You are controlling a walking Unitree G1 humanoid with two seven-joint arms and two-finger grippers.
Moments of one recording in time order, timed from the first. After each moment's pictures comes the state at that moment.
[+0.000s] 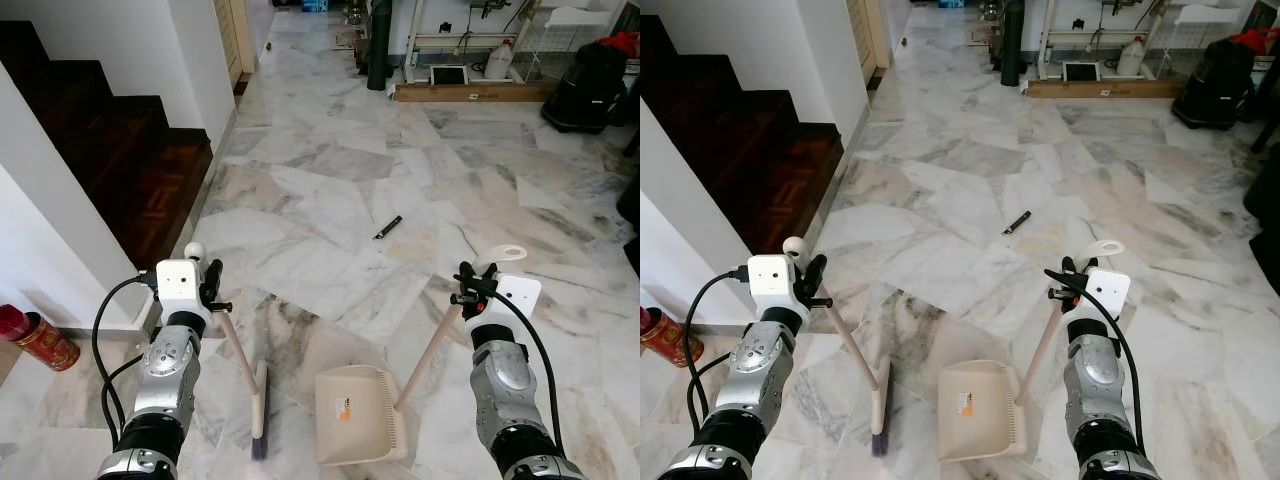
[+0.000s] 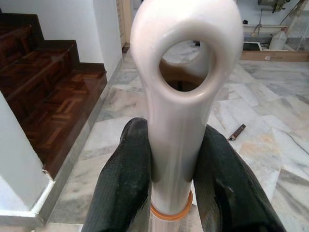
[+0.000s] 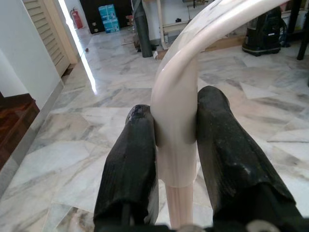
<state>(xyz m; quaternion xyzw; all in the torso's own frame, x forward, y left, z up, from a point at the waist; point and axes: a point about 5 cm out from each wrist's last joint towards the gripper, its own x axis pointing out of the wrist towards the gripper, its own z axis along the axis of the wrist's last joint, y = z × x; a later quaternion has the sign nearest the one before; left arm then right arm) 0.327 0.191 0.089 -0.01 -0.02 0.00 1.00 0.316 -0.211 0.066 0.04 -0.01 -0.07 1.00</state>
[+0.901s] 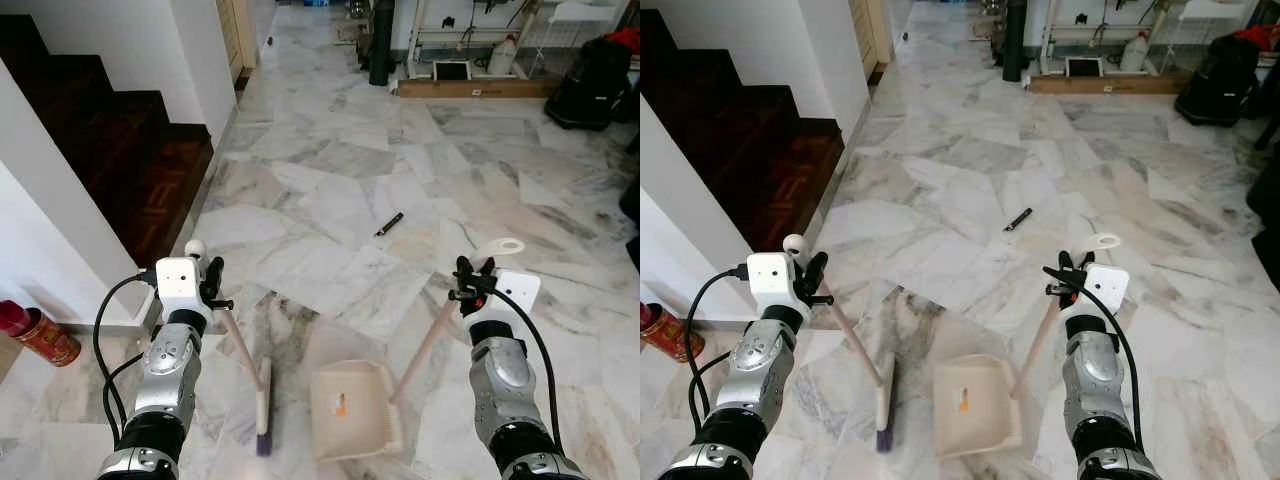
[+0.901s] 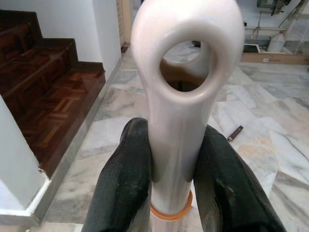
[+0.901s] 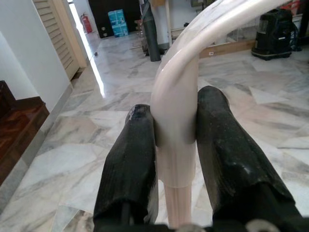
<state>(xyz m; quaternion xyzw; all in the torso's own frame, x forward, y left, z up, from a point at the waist) 0.328 0.189 0.092 -0.02 -0.03 0.00 1.00 0.318 -0.209 0.071 0.05 -0.03 -0.06 1.00</state>
